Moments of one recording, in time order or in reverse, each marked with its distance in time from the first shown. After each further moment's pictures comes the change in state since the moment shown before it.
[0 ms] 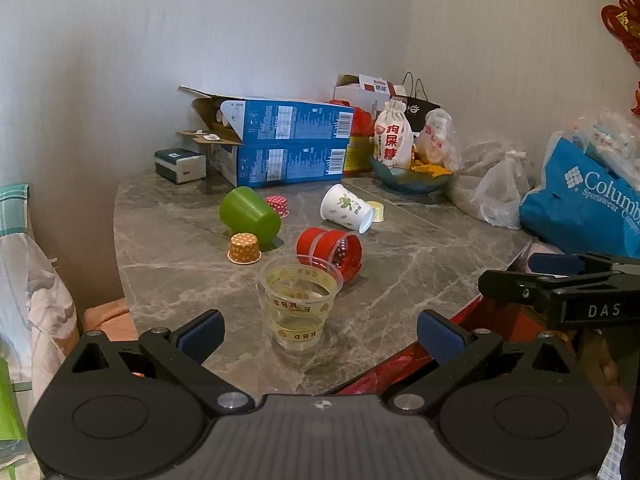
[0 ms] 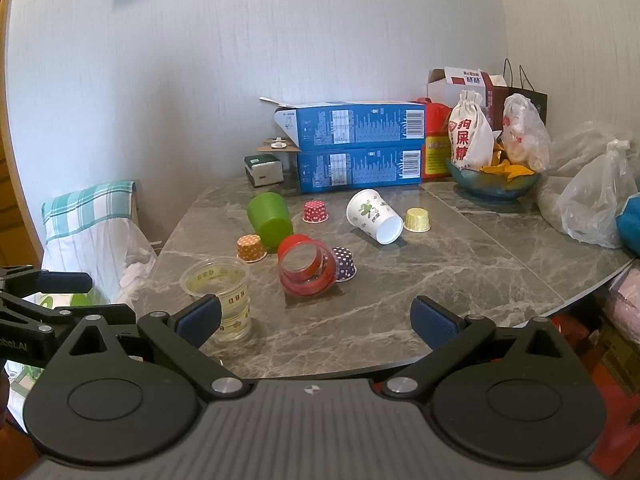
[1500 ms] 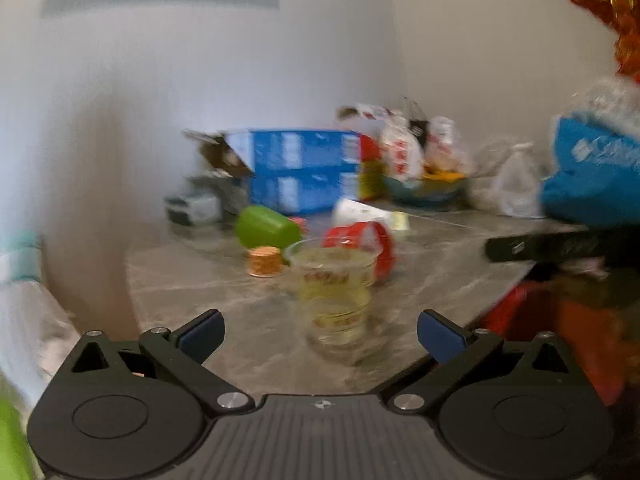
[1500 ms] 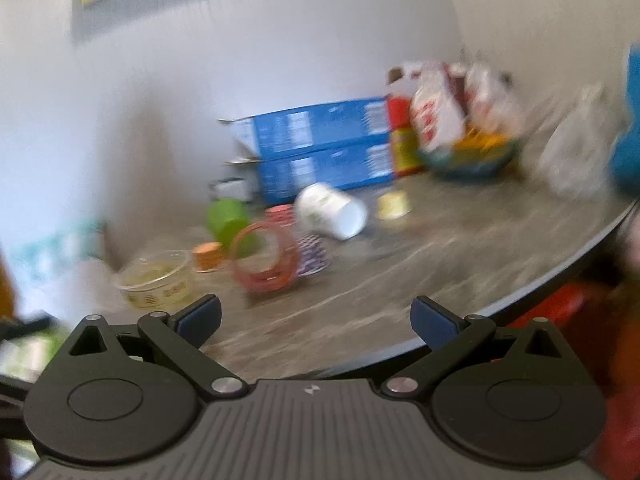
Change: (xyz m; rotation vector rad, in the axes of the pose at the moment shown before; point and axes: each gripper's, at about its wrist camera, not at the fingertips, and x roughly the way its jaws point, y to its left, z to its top) left arm 0.031 0.012 -0.058 0.124 -0.160 0.030; right arm 0.054 -0.016 -0.054 0.106 -0.131 -0.103
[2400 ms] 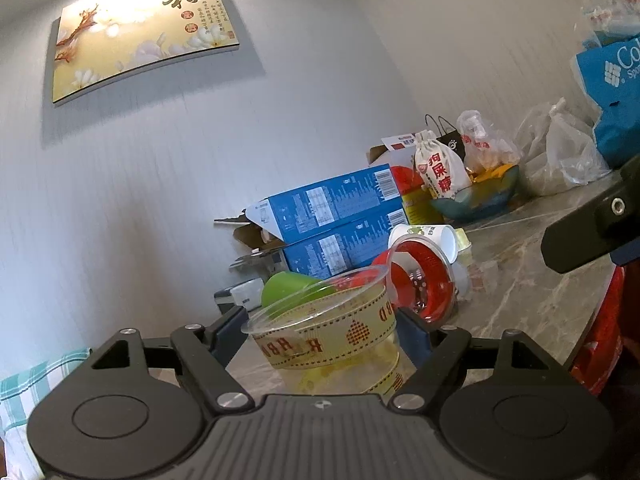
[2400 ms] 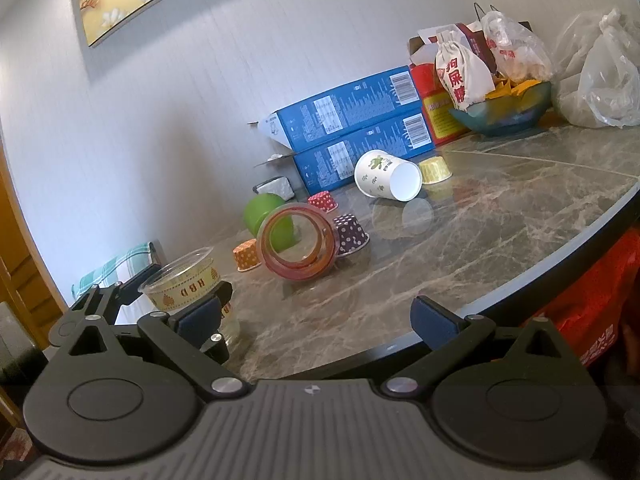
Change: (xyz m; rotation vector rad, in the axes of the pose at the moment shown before) left arm 0.102 -0.061 -0.026 0.306 -0.259 0.329; right arm 0.031 -0.034 -0.027 0.192 0.015 0.263
